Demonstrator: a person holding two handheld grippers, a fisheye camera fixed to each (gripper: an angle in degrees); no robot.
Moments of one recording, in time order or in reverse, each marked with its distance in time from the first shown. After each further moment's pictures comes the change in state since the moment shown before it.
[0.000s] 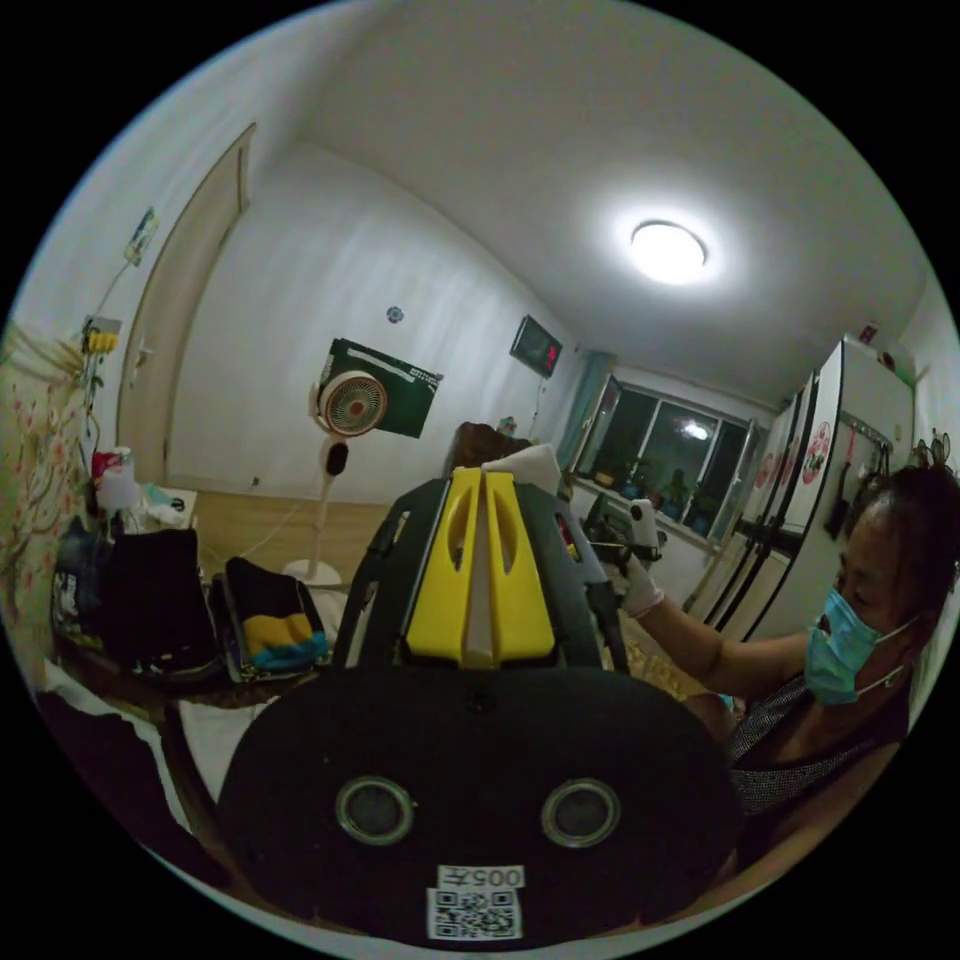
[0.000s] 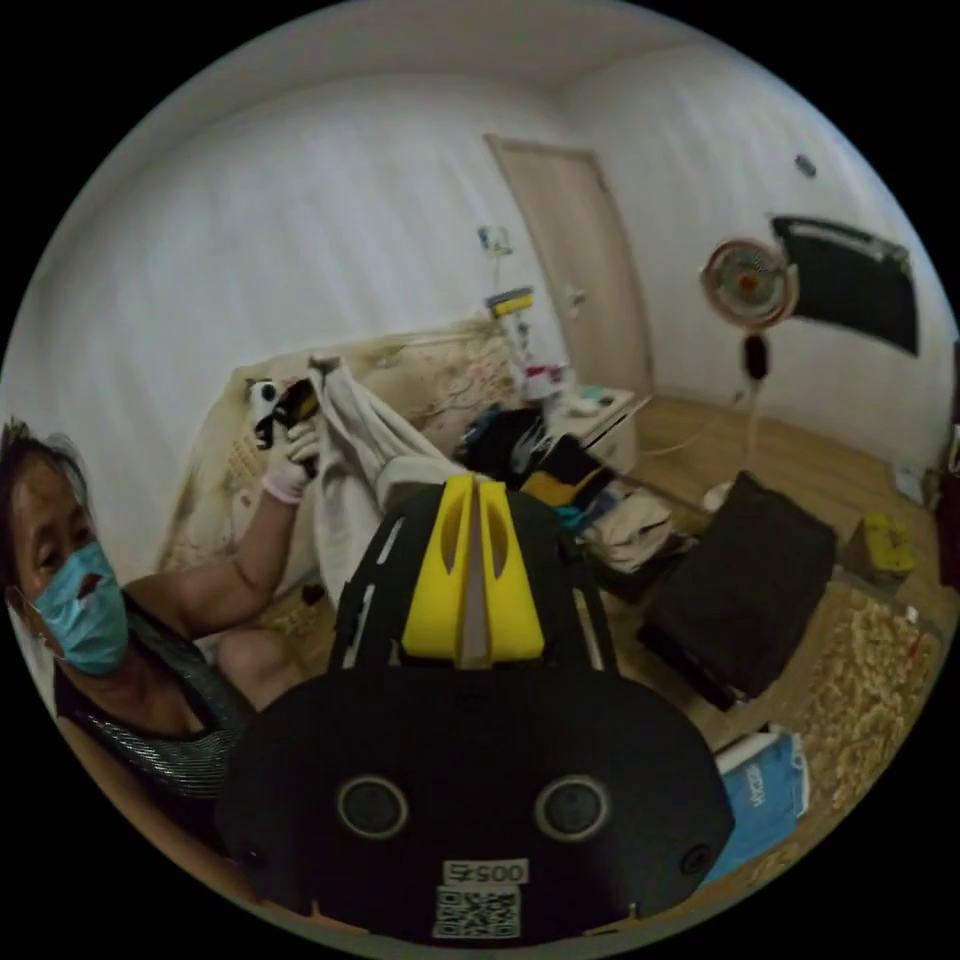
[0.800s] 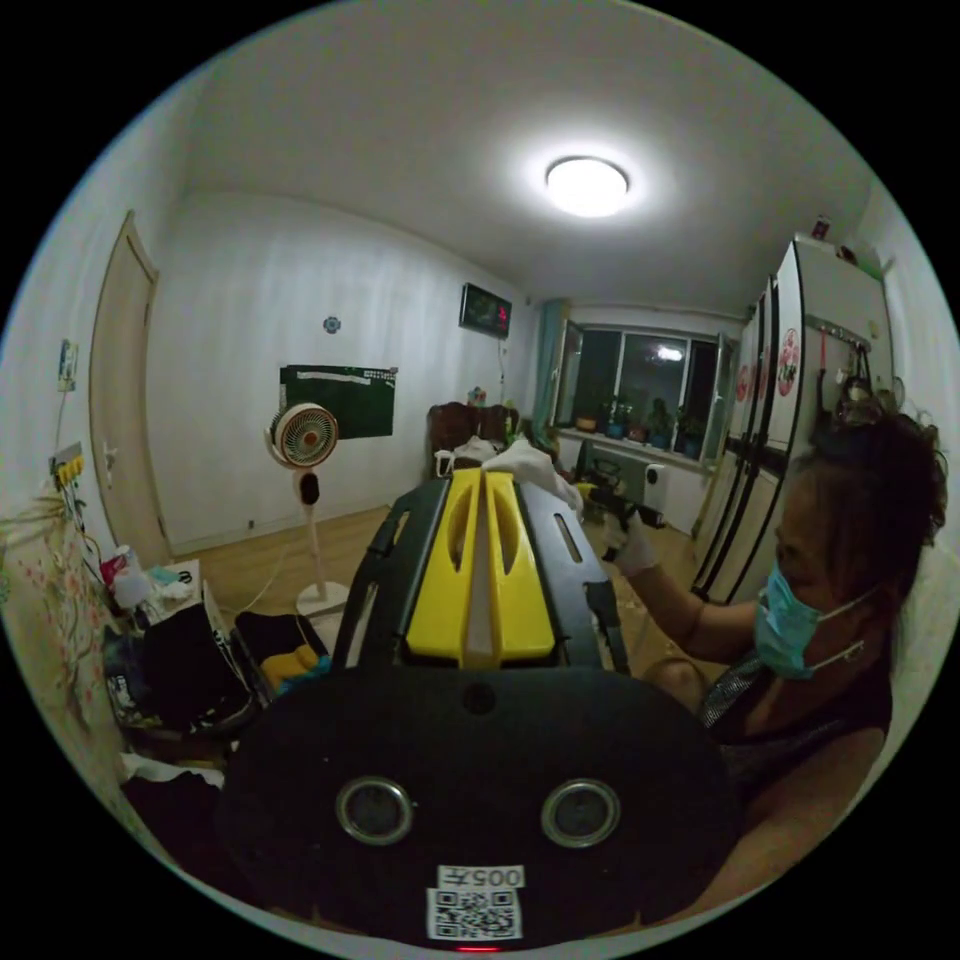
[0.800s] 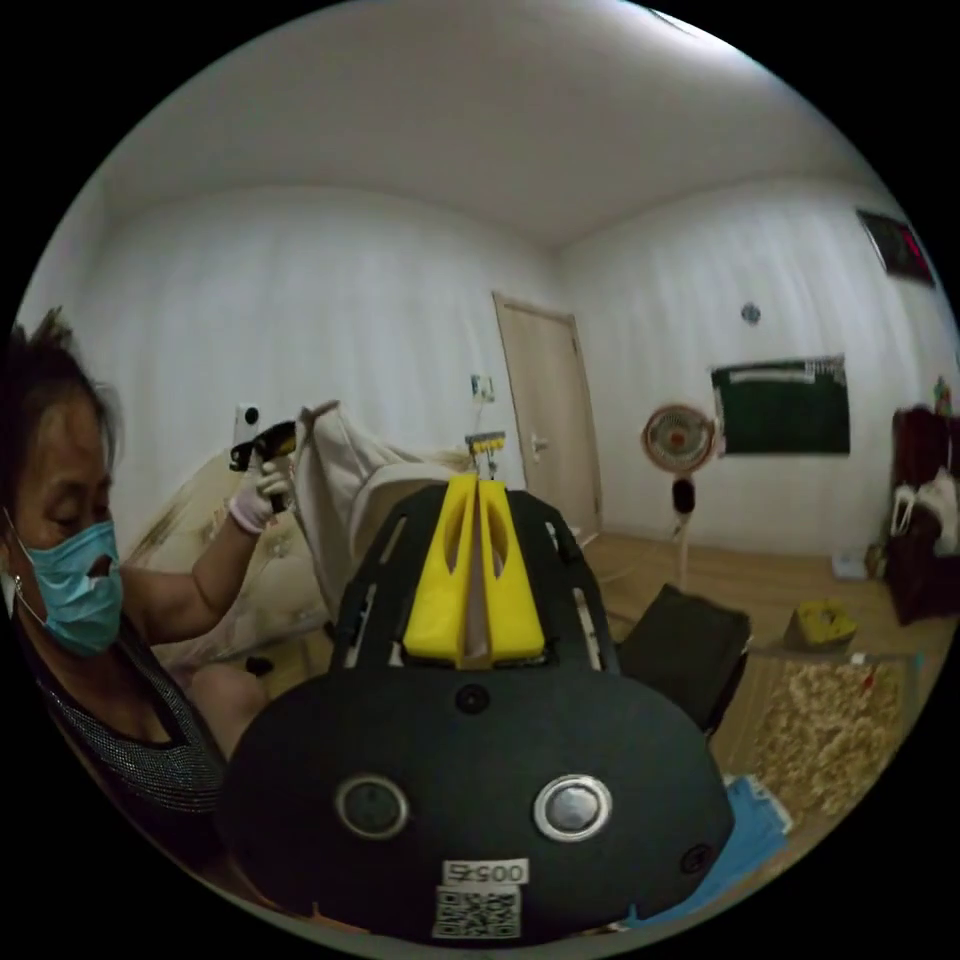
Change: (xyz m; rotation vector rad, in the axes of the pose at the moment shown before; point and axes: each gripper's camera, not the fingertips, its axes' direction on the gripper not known) left arm 0.187 -0.020 0.119 -0.108 0.006 0.239; right arm 0.001 0.125 -0.183 0.425 0.167 -0.161
